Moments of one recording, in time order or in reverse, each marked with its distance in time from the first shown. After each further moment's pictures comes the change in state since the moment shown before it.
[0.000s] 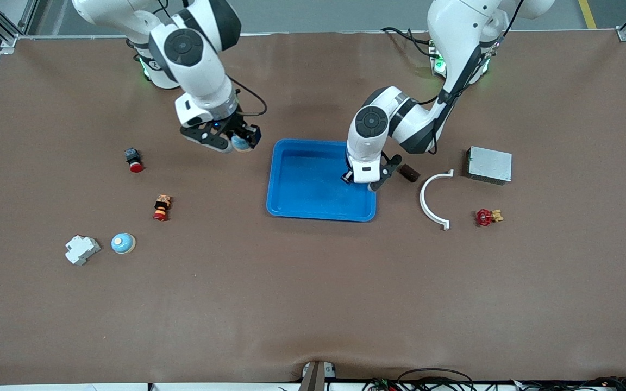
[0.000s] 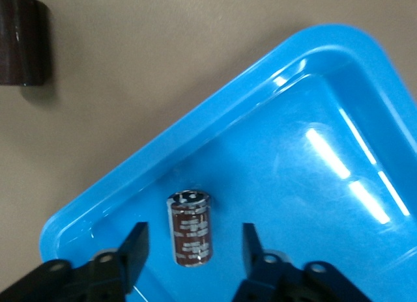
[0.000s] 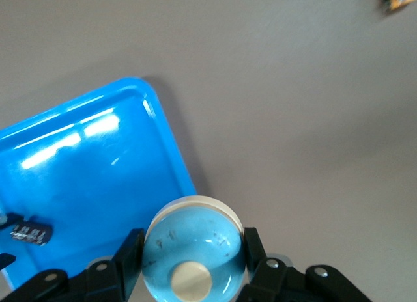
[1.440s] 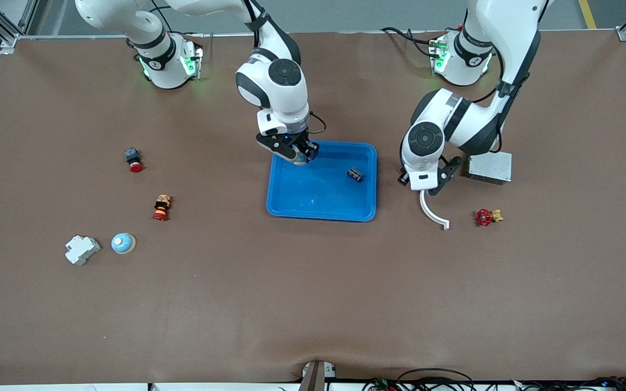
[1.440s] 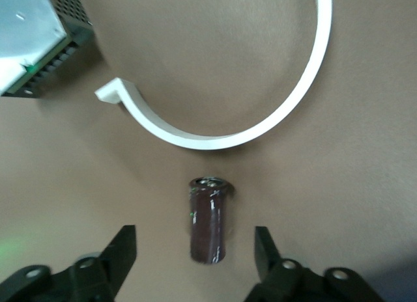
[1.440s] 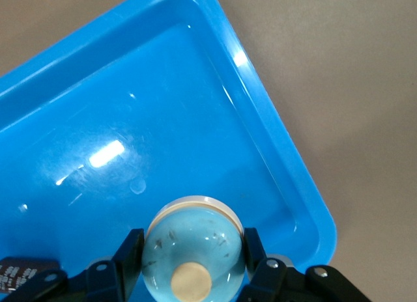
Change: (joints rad) left arm 0.208 -0.125 0.017 -0.165 0.104 -0.189 0.138; right arm 0.230 0.415 -0.036 0.184 -0.181 0.251 0.440
